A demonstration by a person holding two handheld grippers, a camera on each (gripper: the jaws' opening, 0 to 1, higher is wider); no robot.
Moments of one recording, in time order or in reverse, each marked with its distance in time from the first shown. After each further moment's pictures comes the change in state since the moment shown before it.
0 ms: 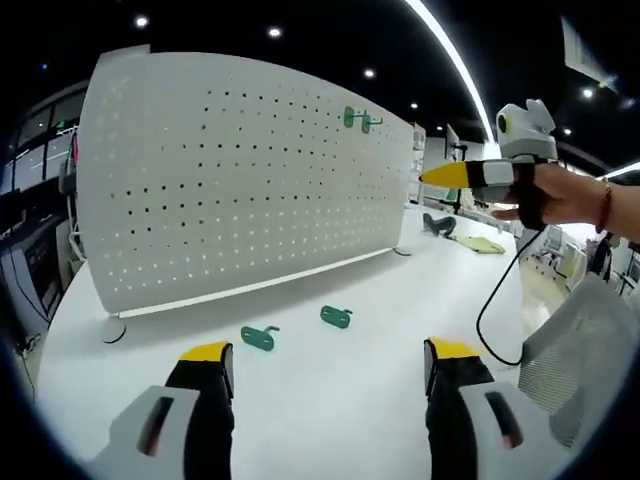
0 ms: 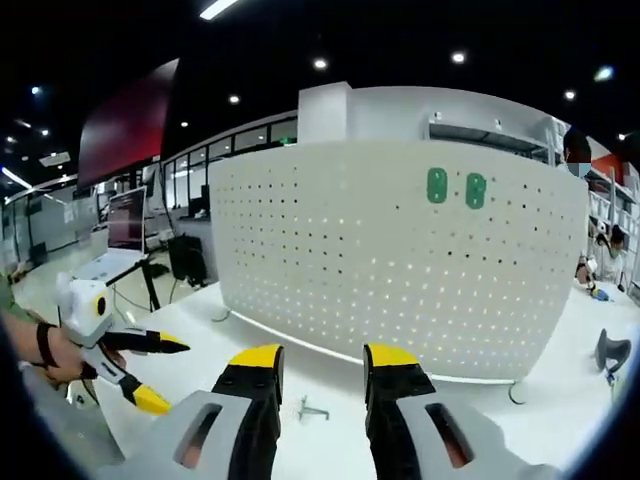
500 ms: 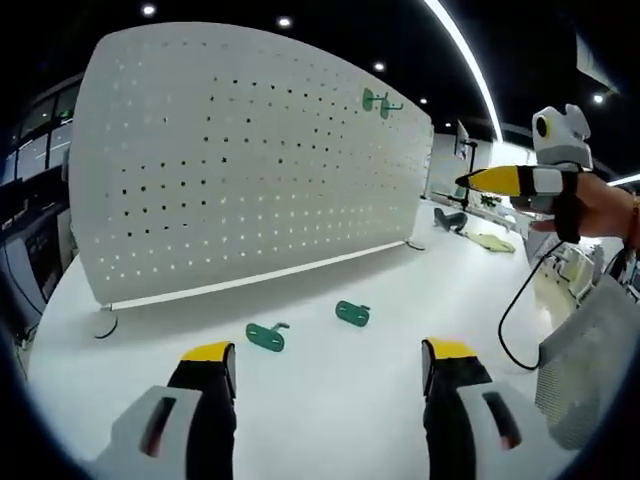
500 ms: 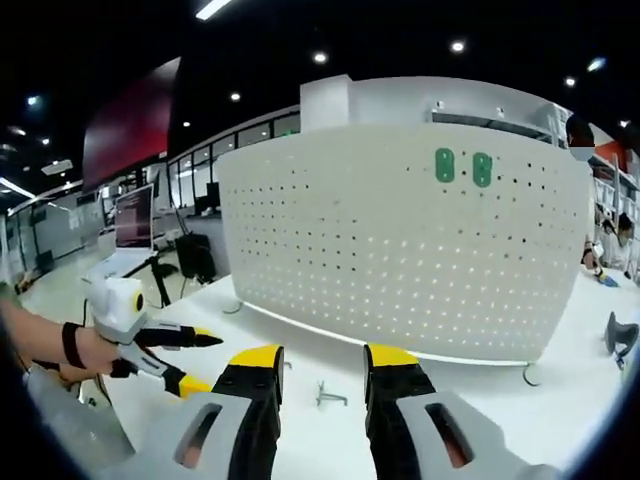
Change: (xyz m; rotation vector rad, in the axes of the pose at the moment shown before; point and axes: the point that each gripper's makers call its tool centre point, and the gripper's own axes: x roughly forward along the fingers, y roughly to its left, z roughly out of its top) left arm 0.032 0.020 -0.008 -0.027 0.028 0.029; right arm -0.003 0.016 -0.017 0.046 0.019 0.041
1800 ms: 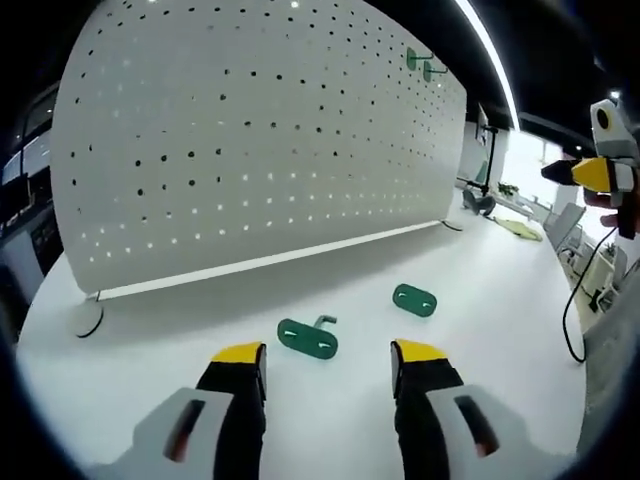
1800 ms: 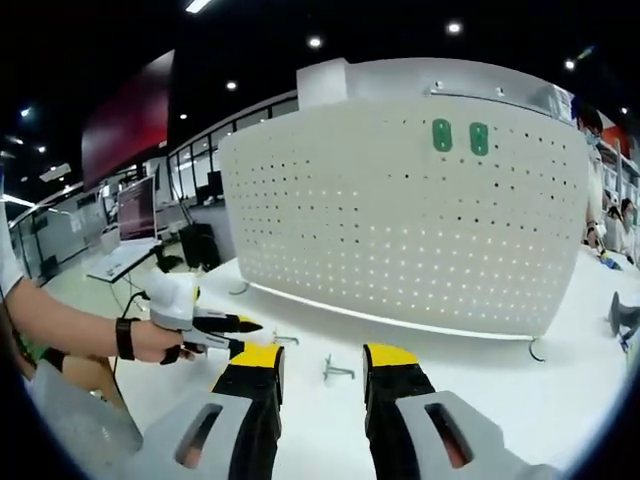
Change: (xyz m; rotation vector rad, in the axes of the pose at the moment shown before) left arm 0.058 0.046 -0.023 0.008 0.043 0.070; right arm -0.009 0.000 -0.027 0.024 0.078 0.009
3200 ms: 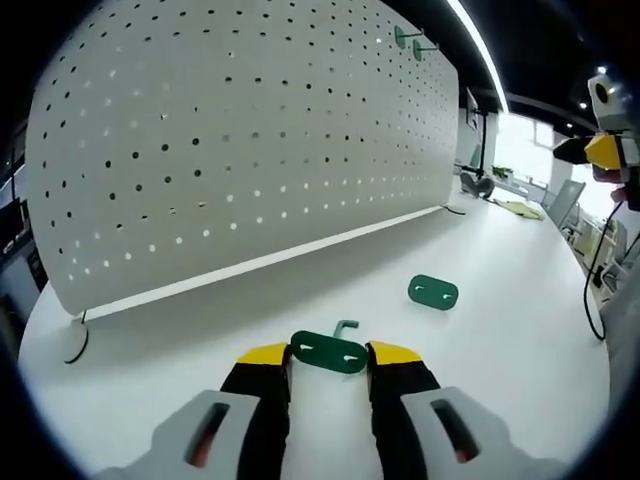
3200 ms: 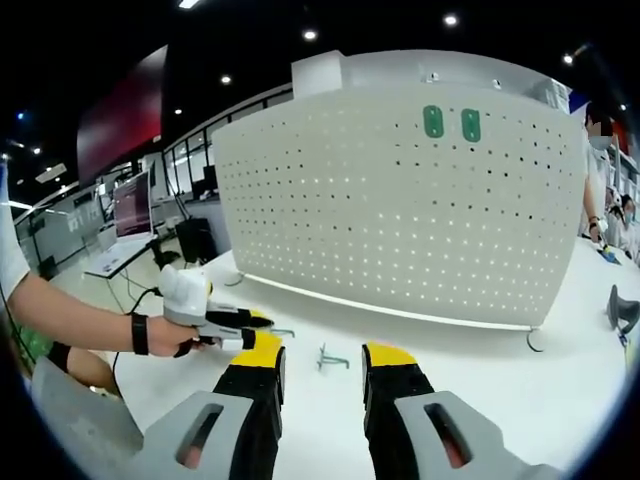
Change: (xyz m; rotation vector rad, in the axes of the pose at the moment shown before) left arm 0.025 0.004 -0.008 0.072 0.031 -0.026; right arm 0.001 -0.005 -0.011 0.010 0.038 -0.008
